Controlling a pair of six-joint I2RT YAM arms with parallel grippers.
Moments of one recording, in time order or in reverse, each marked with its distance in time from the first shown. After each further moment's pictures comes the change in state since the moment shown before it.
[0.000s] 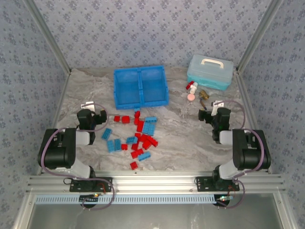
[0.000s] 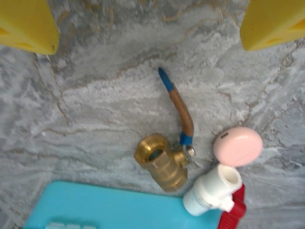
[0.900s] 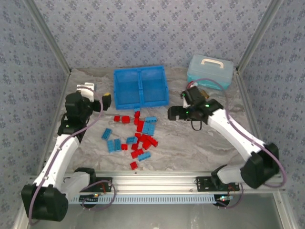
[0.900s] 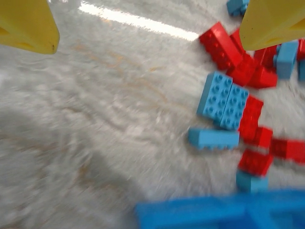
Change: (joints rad) left arm -0.142 -0.590 0.426 -0.877 0.246 0.074; right arm 0.600 -0.076 0.772 -1.401 -0.051 0.435
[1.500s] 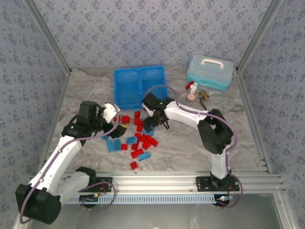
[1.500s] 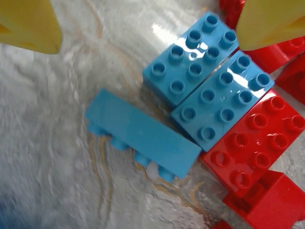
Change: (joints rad) left arm -0.166 -0.009 -0.020 -0.434 0.271 0.338; right arm 0.222 0.575 0.298 0.052 0.096 -0.346
